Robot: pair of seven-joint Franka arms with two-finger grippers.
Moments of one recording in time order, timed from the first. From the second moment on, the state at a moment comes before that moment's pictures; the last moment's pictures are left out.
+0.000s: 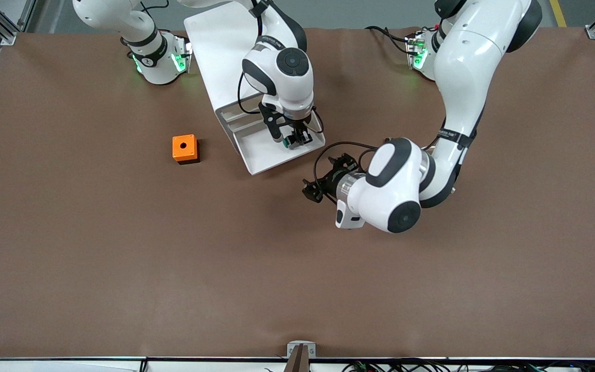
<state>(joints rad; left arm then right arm) -0.39 0.81 -0.24 -1.14 -0.44 1.69 -1.16 0.95 0.44 0.01 -1.85 0.04 2.30 2.09</state>
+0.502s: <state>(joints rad) -0.50 0.81 -0.23 -1.17 -0.14 1.94 -1.14 0.96 0.45 0.01 -1.85 0.04 2.30 2.10</state>
